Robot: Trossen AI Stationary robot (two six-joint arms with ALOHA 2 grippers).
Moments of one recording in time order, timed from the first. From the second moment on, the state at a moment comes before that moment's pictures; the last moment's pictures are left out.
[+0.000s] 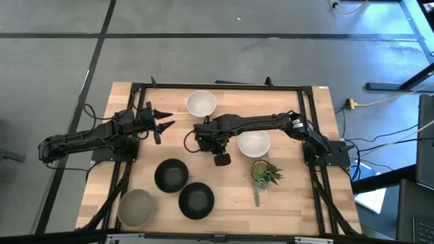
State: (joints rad) left arm 0.33 0.31 0.18 -0.01 -0.06 -0.02; right arm 0.02 2.25 2.07 -1.16 -0.08 -0.22
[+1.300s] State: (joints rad) left arm 0.33 0.31 0.18 -0.01 -0.06 -0.02; right arm -0.13 1.18 1.40 -0.87 0.16 -0.02
